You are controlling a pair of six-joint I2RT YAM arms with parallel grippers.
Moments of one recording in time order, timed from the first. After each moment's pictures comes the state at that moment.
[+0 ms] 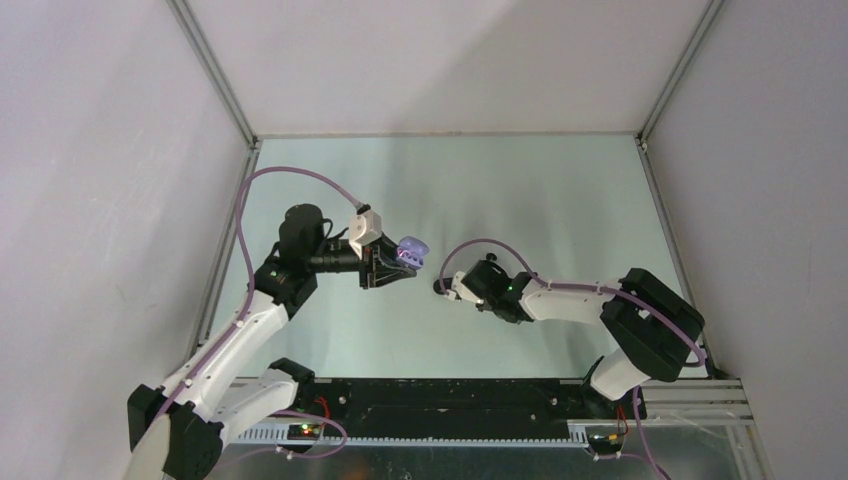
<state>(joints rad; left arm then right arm) -0.41 0.95 0.75 -0.07 1.02 0.16 0.89 1.55 0.73 -0.38 0.47 -0.55</state>
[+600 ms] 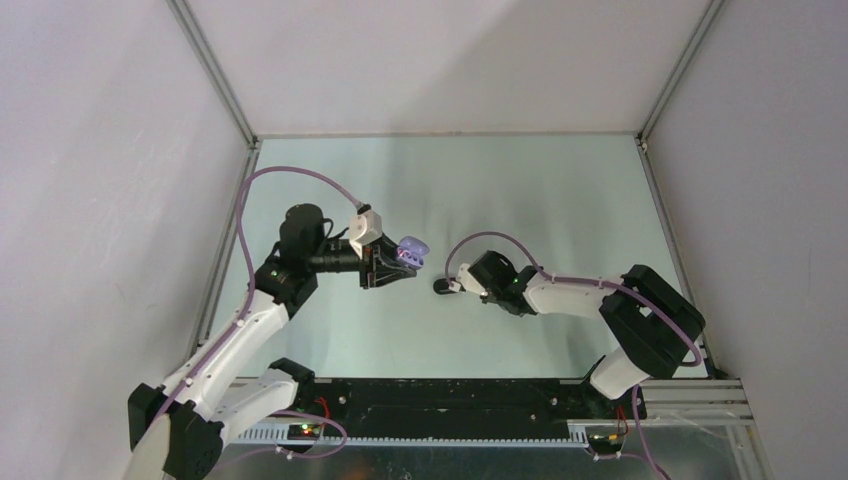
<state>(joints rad) -0.41 0.95 0.75 -0.07 1.02 0.16 0.82 1.56 0.73 -0.32 0.45 -0.61</state>
